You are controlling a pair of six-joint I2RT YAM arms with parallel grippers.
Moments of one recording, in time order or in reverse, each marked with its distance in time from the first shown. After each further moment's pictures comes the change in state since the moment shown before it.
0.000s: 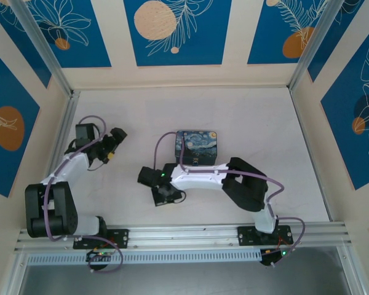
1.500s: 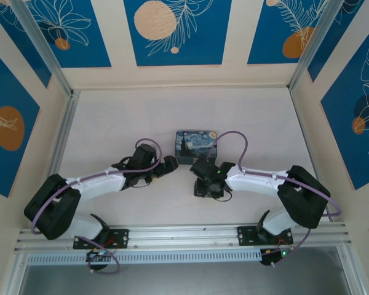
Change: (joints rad) left arm -0.719 0.034 -0.137 0.208 -0.278 -0.210; right arm -0.281 -0.493 -0.613 0.221 0.011 0.073
